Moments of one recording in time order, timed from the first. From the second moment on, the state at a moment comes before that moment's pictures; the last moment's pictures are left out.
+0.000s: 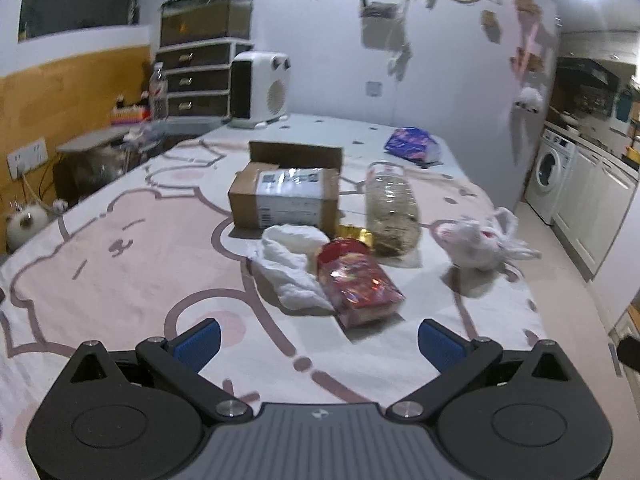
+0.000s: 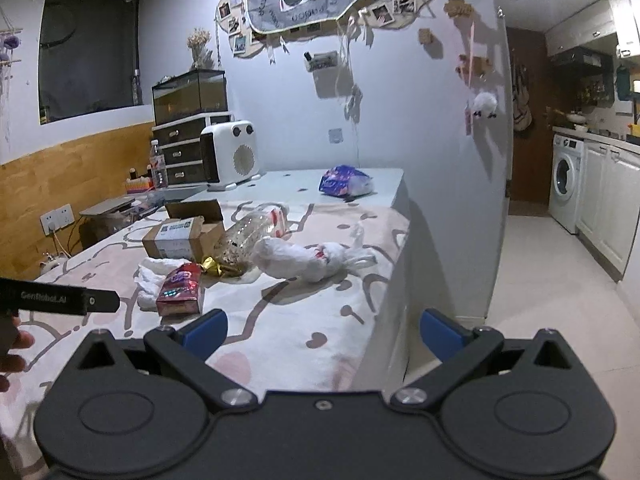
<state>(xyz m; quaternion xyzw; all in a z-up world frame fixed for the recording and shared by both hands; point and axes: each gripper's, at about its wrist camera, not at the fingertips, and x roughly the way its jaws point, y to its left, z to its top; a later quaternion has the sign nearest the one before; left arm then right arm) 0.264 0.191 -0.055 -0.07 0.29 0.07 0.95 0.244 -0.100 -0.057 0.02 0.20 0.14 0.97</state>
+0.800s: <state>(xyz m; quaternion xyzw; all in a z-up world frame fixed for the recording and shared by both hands) 0.356 0.169 -0.107 -0.14 0.28 0.07 0.95 0.364 -0.089 -0.065 0.13 0.24 0.14 0.95</state>
